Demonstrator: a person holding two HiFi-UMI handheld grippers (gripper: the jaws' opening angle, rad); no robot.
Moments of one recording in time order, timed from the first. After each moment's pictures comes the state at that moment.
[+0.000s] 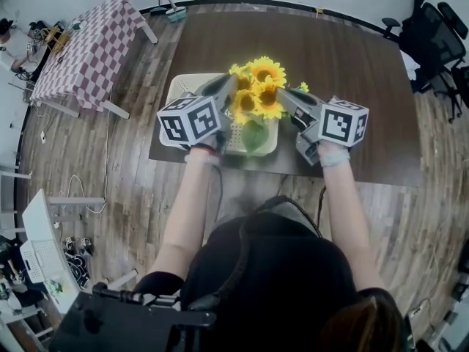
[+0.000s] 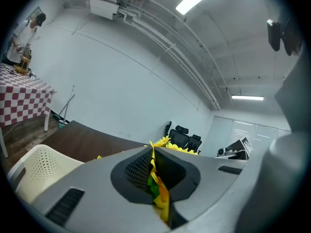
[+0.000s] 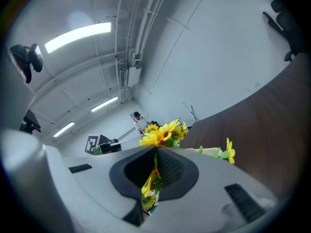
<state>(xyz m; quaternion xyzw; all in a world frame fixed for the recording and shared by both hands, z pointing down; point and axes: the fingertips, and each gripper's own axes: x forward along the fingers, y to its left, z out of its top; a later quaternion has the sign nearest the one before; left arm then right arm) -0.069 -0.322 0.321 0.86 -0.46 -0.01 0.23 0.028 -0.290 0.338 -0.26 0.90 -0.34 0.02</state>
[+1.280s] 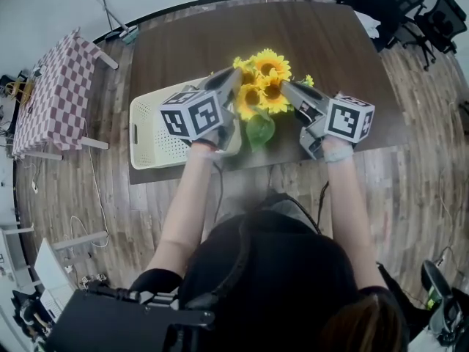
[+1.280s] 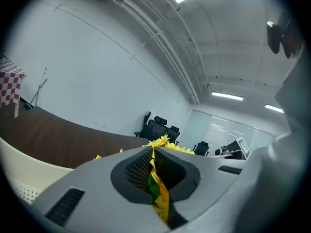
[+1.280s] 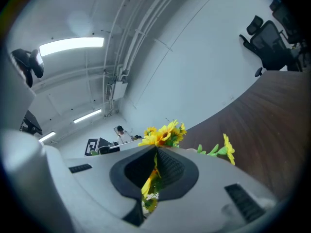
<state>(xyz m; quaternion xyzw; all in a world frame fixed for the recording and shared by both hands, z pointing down) 0.114 -0.309 0.339 0.91 -0.34 0.02 0.23 0.201 -0.258 0.359 -0.37 0.86 -0.35 0.09</state>
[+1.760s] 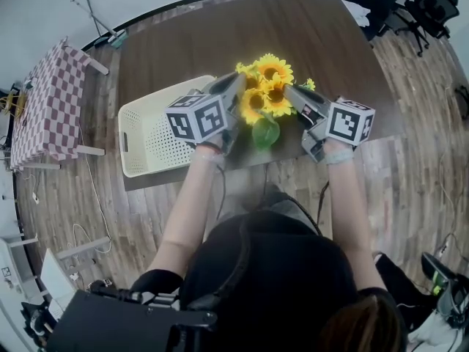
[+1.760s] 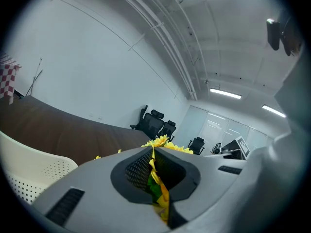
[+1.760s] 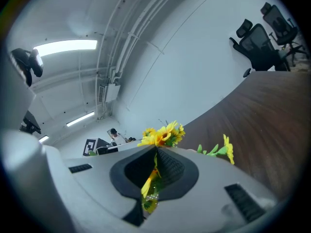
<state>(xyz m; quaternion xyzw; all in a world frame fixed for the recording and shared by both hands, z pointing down) 0.132 -0.310 0.358 0.92 -0.30 0.04 0.26 0.217 -0.256 0.375 -0.41 0.83 -0.37 0.09</state>
